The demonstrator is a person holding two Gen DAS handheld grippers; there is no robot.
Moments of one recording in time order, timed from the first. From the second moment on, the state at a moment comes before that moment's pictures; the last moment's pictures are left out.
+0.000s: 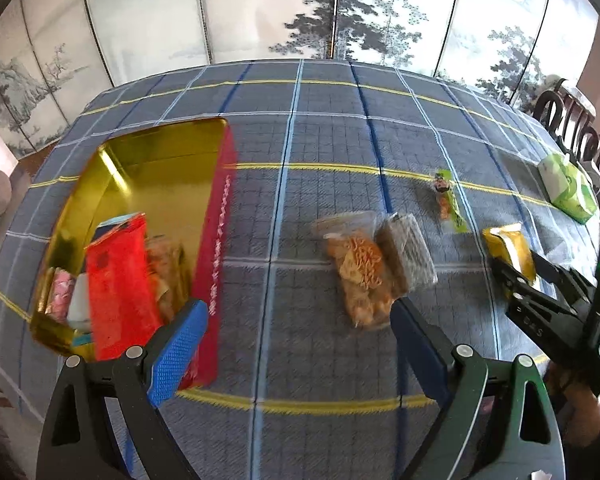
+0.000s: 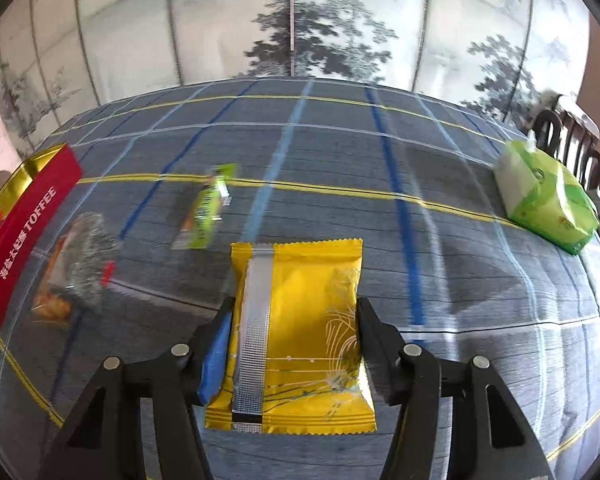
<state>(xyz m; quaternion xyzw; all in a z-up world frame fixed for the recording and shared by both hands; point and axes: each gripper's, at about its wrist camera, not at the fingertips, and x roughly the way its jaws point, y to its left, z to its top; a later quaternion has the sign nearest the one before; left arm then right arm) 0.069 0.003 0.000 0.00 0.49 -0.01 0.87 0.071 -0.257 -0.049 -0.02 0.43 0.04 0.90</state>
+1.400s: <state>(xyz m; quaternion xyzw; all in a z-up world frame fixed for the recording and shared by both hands) 0.111 -0.022 -0.045 -0.03 0.53 -0.06 0.84 0.074 -0.264 -0.050 -0.01 0.44 0.03 0.90</state>
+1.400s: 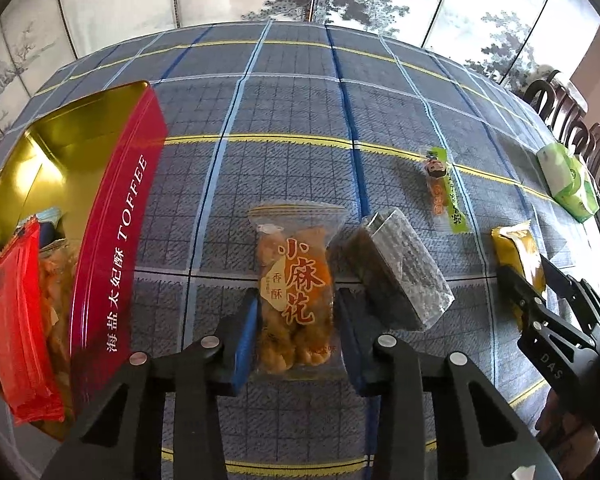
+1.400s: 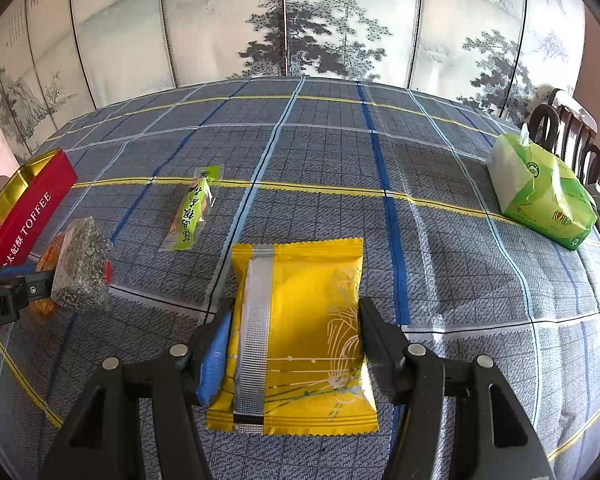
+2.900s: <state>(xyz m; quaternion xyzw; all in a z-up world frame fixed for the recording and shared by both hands) 0.077 0.133 0.040 -0.03 0.47 0.08 0.88 0.074 -0.264 -0.050 -0.02 0.43 0.03 0.90</state>
